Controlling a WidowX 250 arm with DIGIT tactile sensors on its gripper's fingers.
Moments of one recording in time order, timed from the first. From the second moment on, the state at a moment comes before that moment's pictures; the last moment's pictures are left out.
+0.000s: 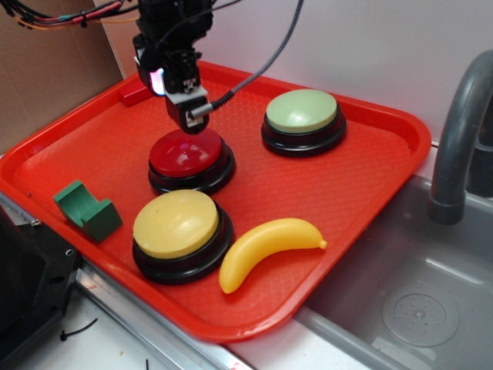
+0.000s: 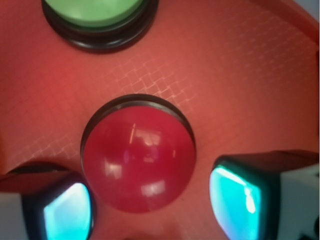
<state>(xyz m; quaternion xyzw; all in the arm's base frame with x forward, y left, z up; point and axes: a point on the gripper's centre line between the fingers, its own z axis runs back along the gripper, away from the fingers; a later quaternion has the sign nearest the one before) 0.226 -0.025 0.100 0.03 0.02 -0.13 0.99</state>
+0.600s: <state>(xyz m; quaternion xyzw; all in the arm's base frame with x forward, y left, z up) 0.225 -0.028 0.130 0.02 0.01 -0.12 0.99</state>
